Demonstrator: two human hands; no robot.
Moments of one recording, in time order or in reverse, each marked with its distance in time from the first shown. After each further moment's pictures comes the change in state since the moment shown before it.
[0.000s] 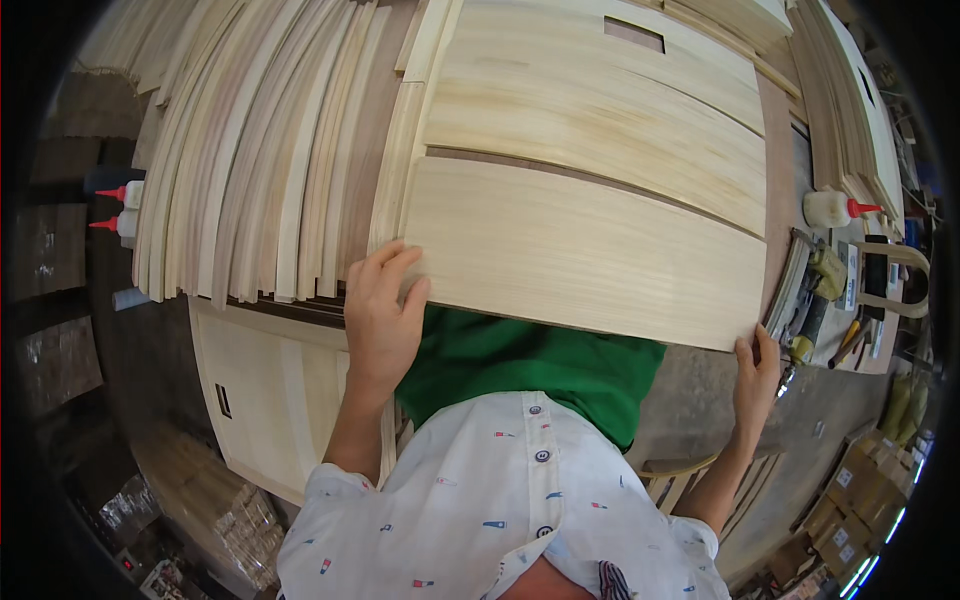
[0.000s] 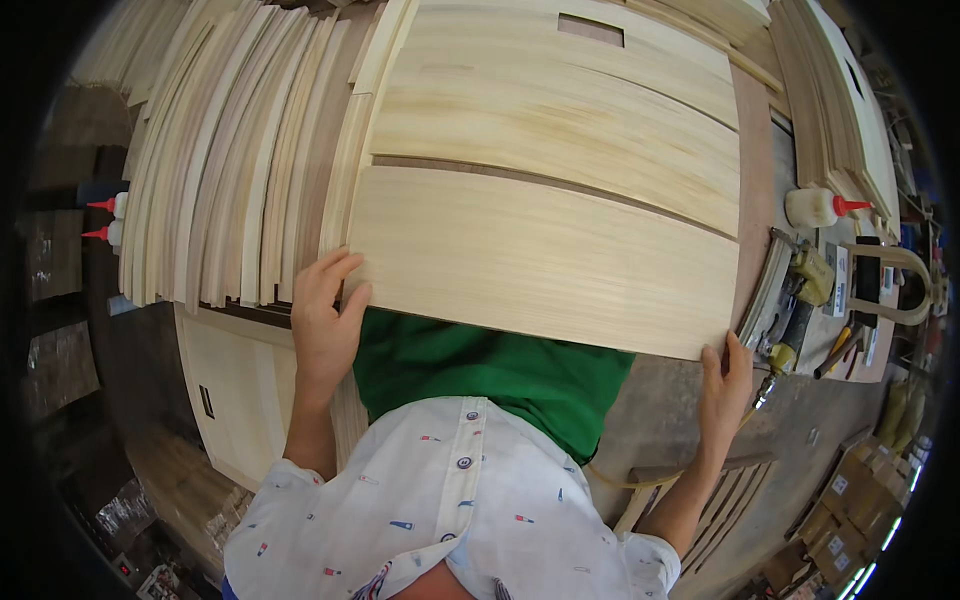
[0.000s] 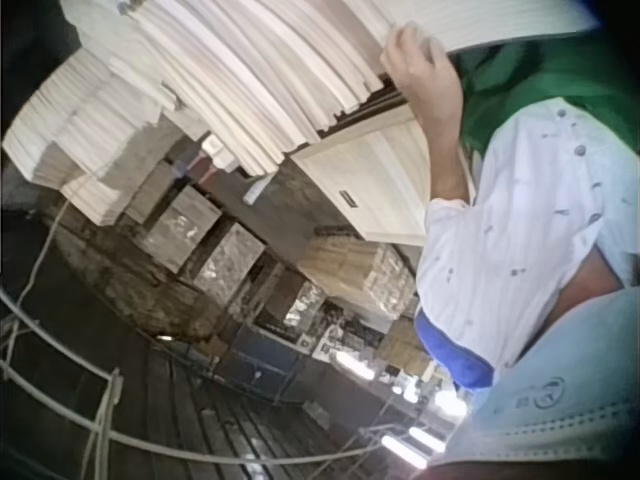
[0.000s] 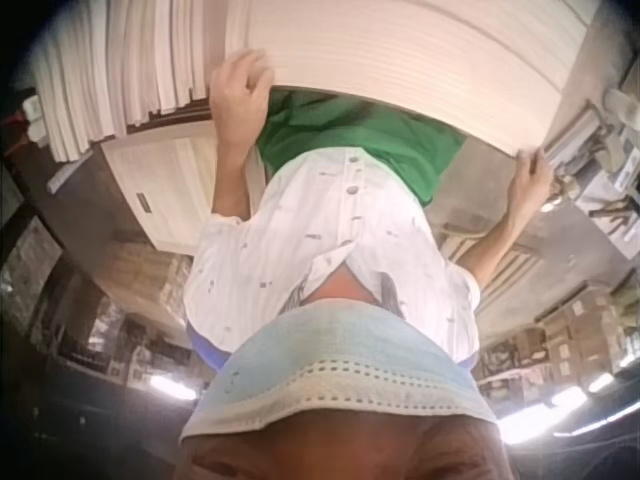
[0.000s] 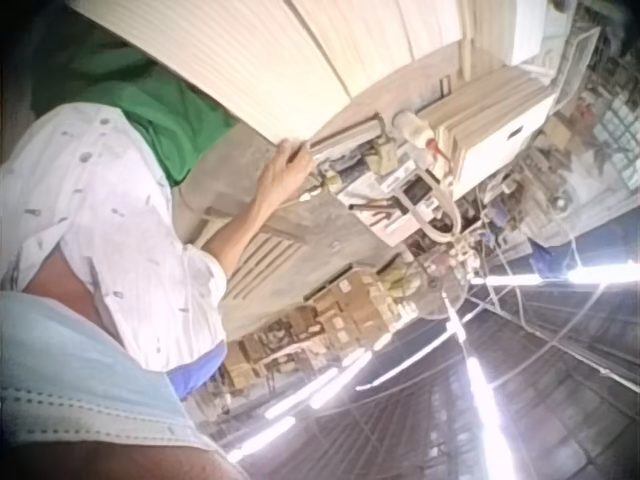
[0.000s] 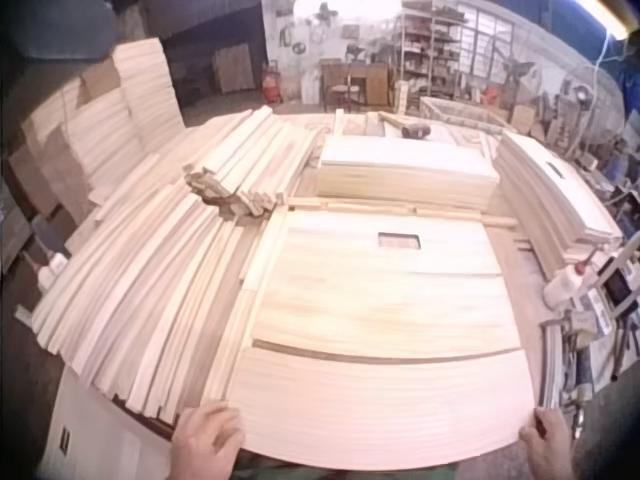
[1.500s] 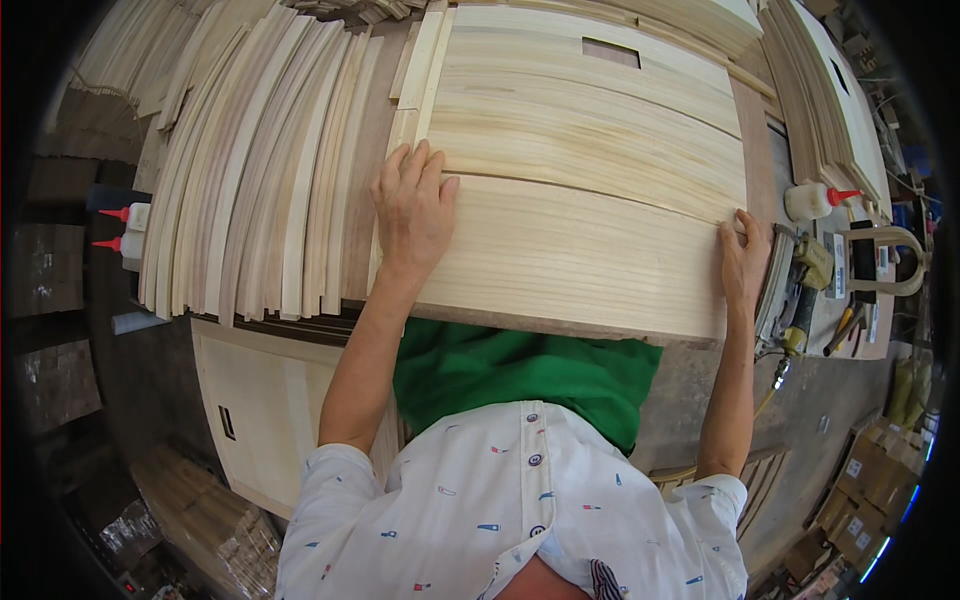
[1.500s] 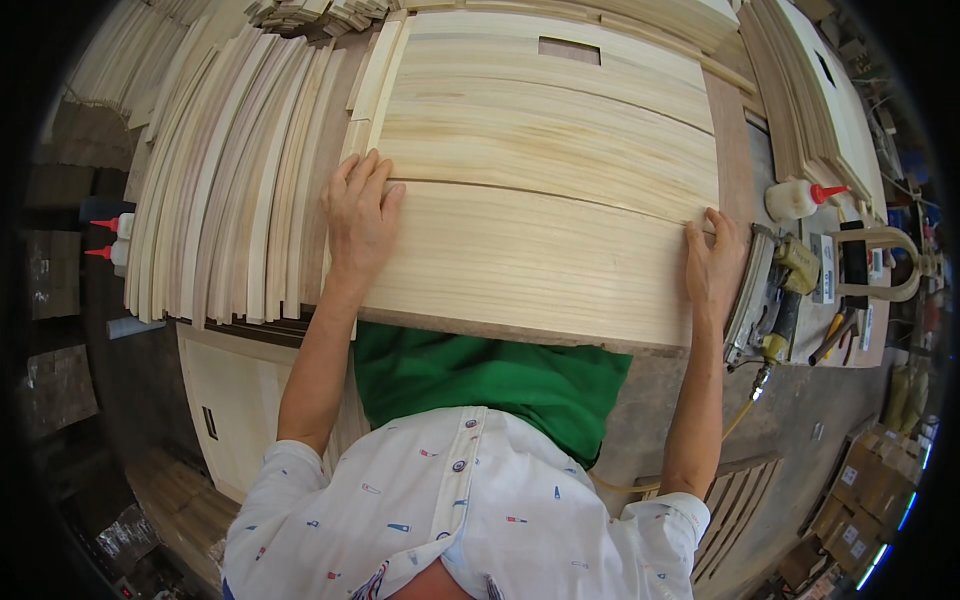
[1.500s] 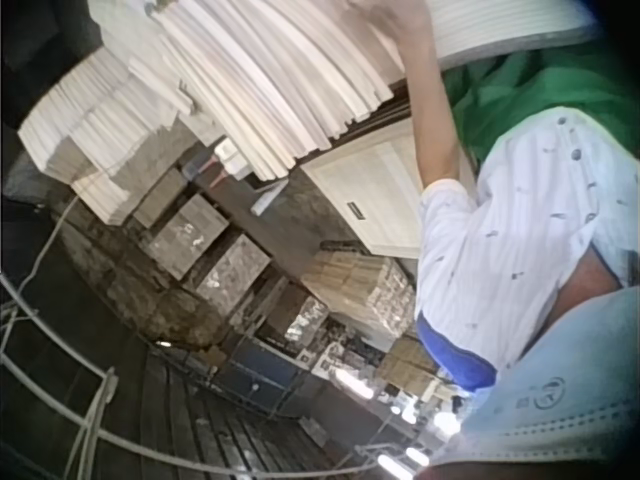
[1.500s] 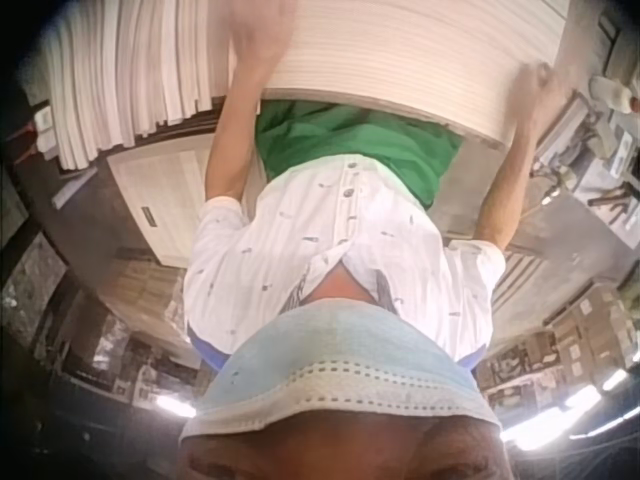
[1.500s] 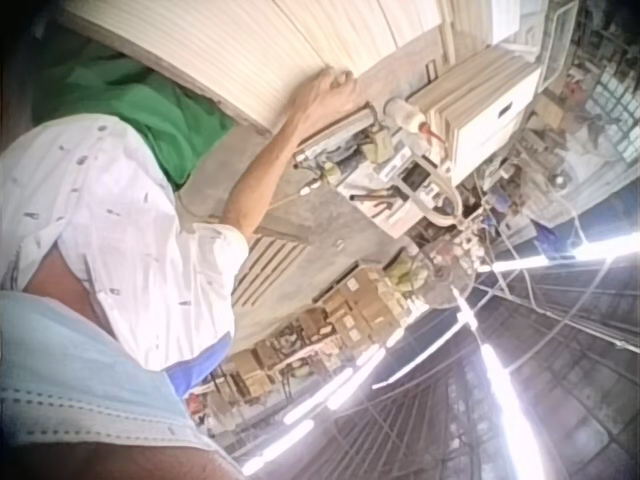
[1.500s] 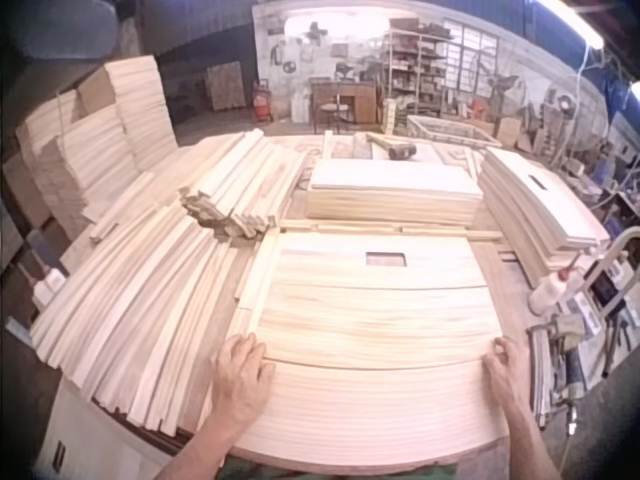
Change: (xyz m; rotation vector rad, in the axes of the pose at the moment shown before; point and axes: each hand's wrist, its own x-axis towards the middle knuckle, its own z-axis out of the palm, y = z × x) left_hand 0.109 -0.014 0.067 0.249 0.255 0.352; right_hand 0.125 -0.043 0.053 -0.051 0.250 -0.256
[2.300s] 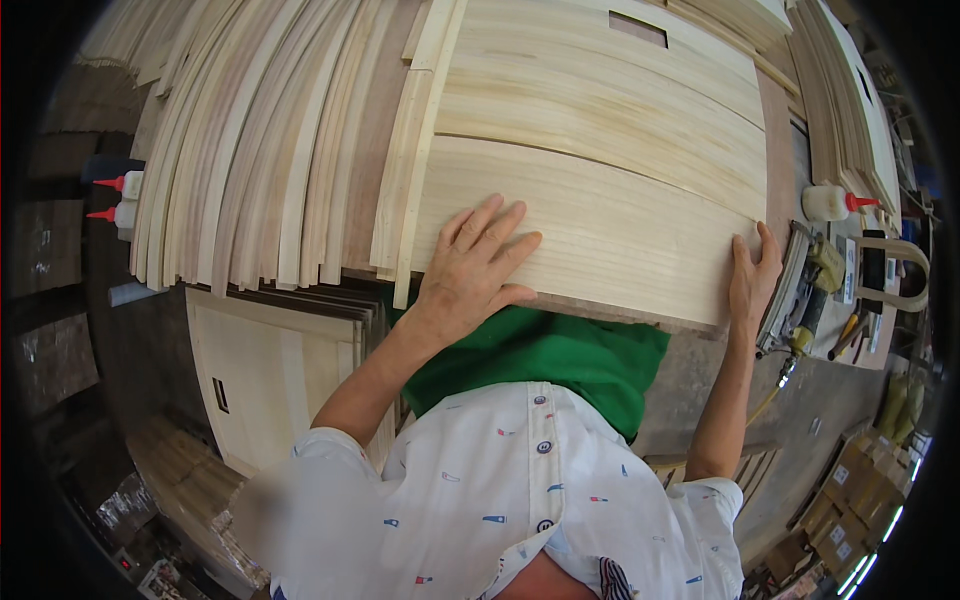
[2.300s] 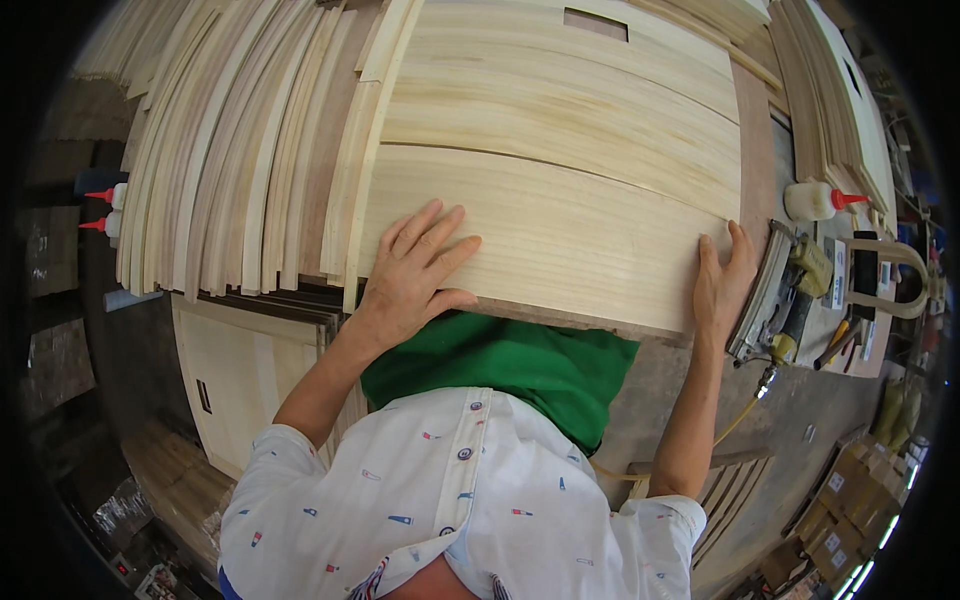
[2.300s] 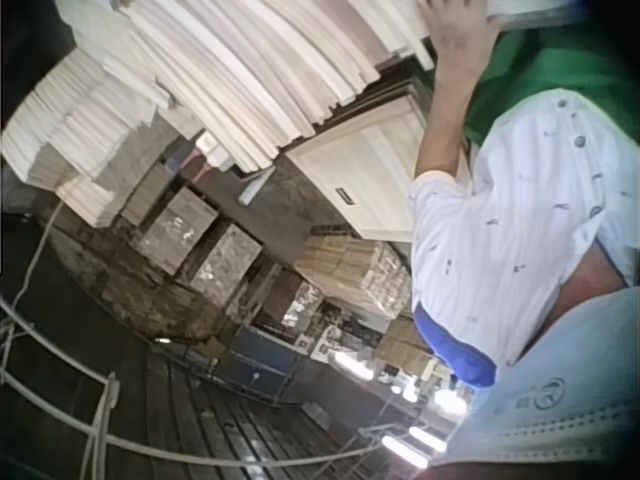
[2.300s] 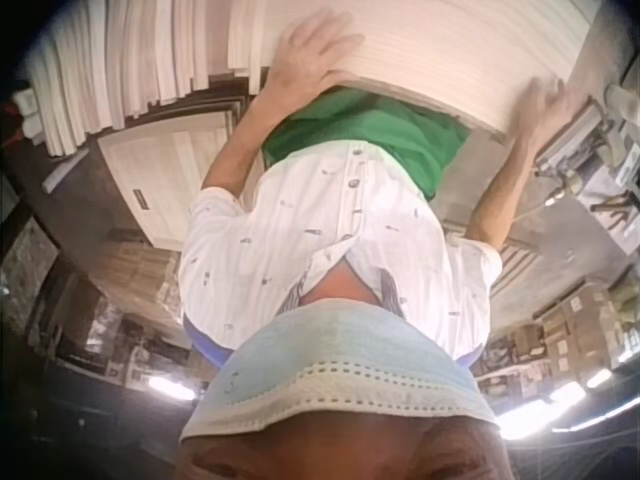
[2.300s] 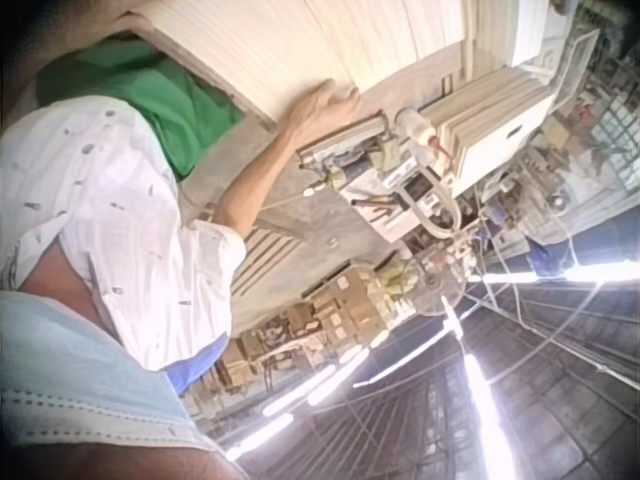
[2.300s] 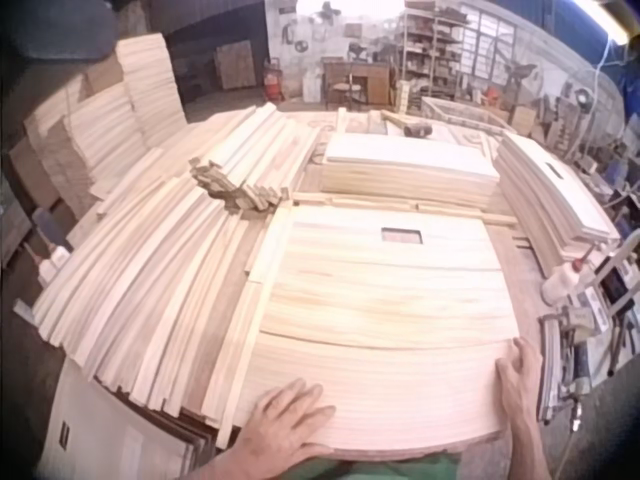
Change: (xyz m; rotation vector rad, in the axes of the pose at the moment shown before) left_hand -0.069 0.041 -0.042 -0.309 -0.389 0.303; right_hand -0.035 -0.004 -0.003 0.063 0.006 0.041
